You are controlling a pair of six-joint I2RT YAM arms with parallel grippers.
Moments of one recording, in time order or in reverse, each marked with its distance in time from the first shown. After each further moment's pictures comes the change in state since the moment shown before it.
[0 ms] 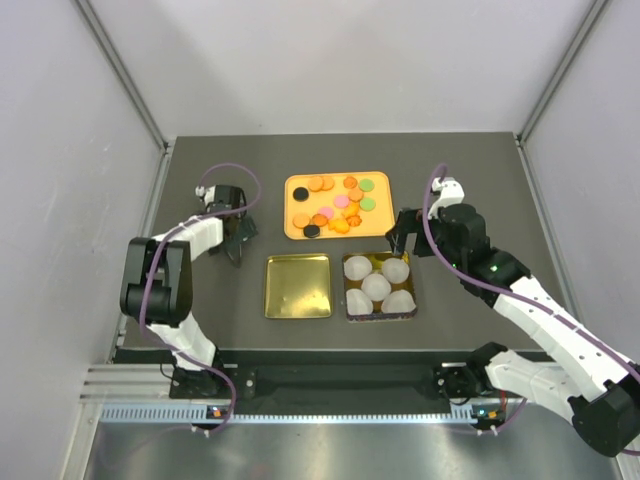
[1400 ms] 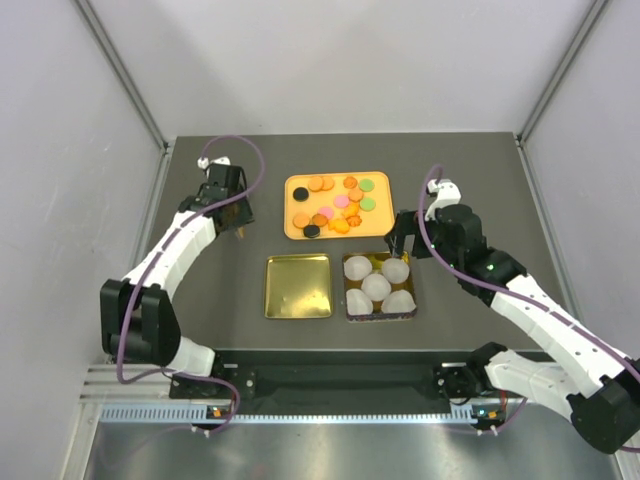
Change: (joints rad) left arm -0.077 -0.217 0.175 -0.253 0.080 0.076; right arm 0.000 0.018 -0.013 0.006 -0.012 0.000
